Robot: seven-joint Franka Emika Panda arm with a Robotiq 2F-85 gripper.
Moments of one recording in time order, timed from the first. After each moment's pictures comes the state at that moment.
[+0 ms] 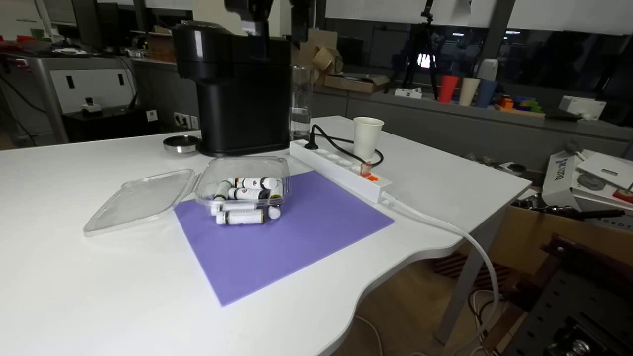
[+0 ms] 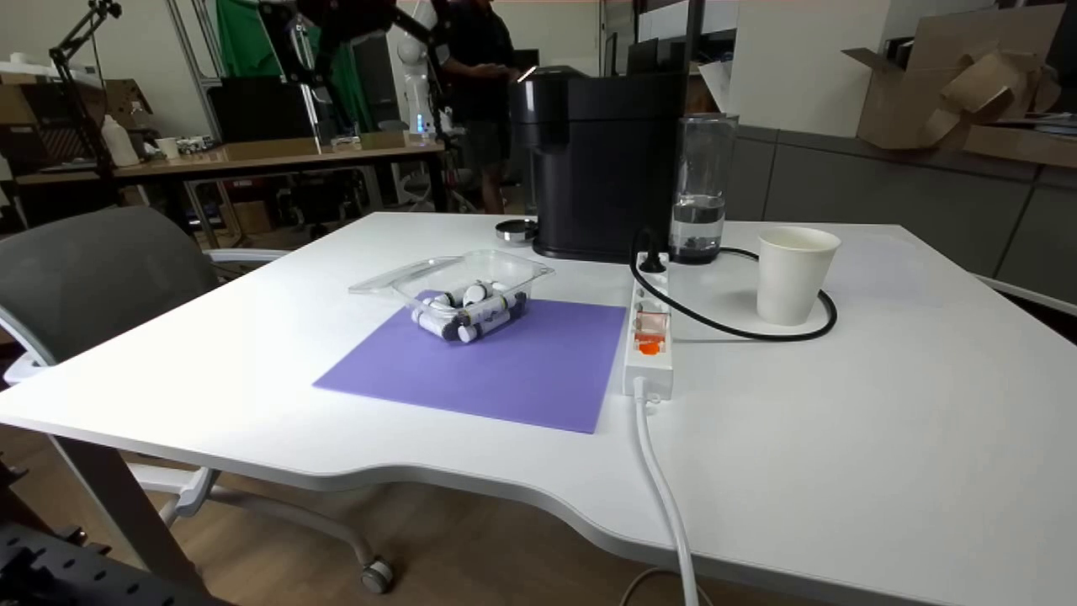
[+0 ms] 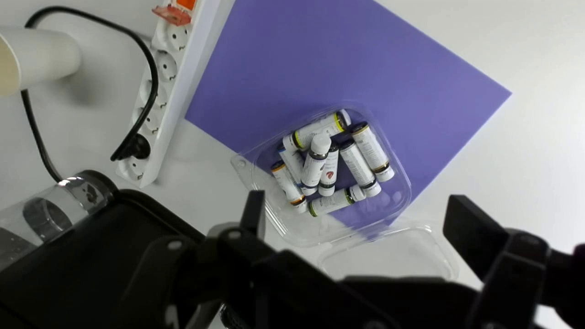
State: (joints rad) arm 0.05 -0.25 0.05 -2.57 -0.29 2.50 -0.24
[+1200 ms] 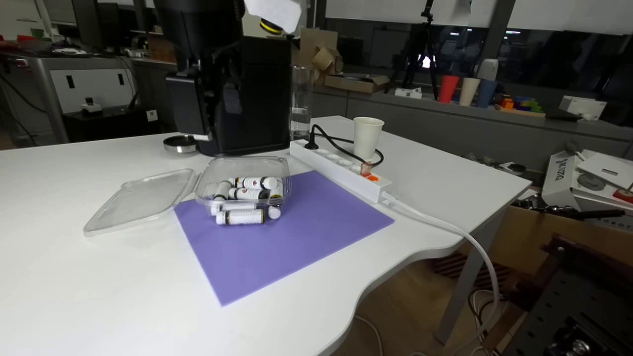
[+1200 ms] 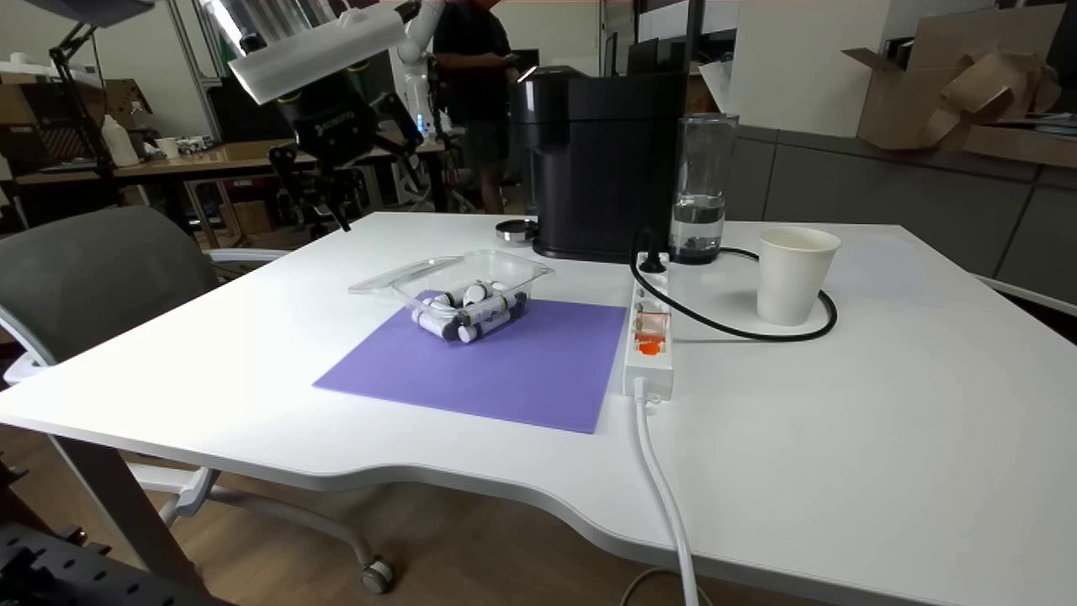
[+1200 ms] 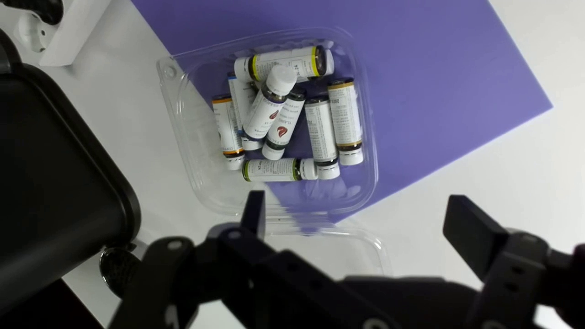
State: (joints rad) arm 0.07 0.07 0.12 -2.51 -0.67 2.77 -0.13
